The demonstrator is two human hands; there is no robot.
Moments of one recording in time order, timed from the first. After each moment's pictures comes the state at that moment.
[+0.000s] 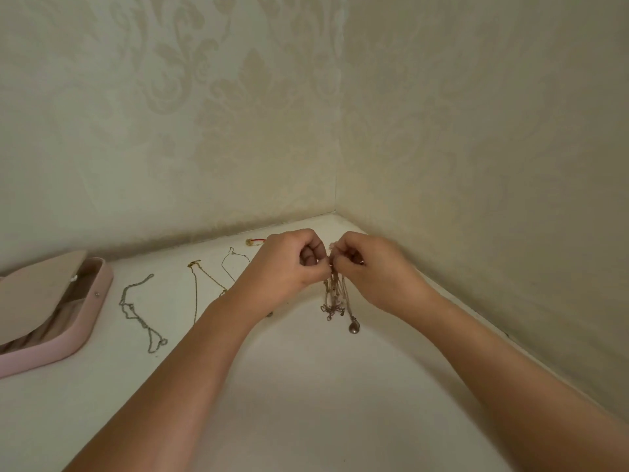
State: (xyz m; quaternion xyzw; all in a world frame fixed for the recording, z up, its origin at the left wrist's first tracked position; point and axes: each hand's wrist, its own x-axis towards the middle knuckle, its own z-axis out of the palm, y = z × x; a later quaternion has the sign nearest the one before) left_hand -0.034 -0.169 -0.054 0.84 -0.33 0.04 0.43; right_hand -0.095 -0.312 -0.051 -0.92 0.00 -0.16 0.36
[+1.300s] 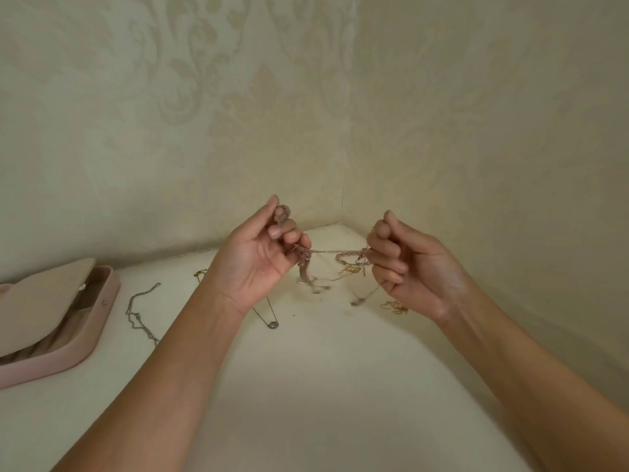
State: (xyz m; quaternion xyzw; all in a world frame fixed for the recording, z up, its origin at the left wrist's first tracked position) left_hand -0.022 -0.152 -0.027 0.34 -0.19 -0.23 0.89; right_hand -0.093 -0.341 -0.037 -0.46 -0.14 0.05 0.88
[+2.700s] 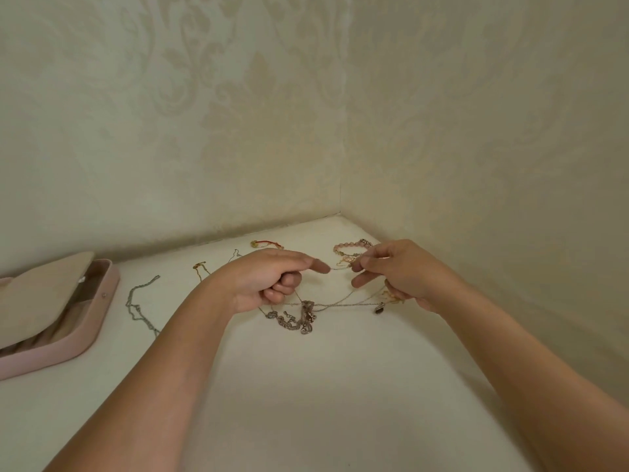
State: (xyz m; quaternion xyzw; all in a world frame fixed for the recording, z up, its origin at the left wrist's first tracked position) left_hand -0.016 -0.144 -0.048 0.75 -0.18 -0.32 0.56; right_hand -0.093 -0.342 -0.047 -0.84 0.14 -0.02 0.52
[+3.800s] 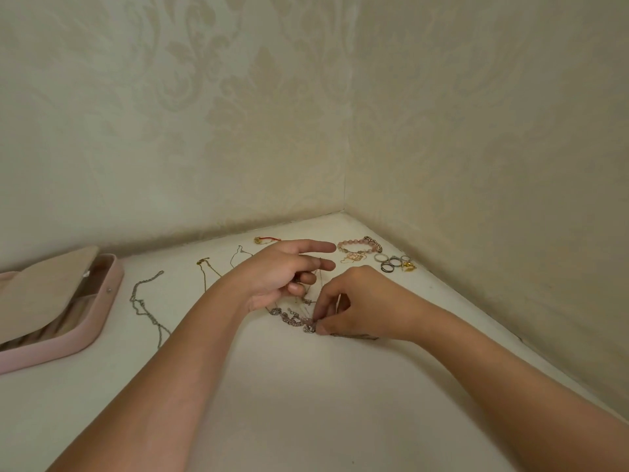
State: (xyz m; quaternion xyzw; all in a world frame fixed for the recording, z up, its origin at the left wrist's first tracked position) left_hand -0.018 -0.159 -0.054 0.70 -0.17 -0.28 0.63; right_hand -0.107 -0.298 -0.056 -0.93 -0.10 0.05 0.34
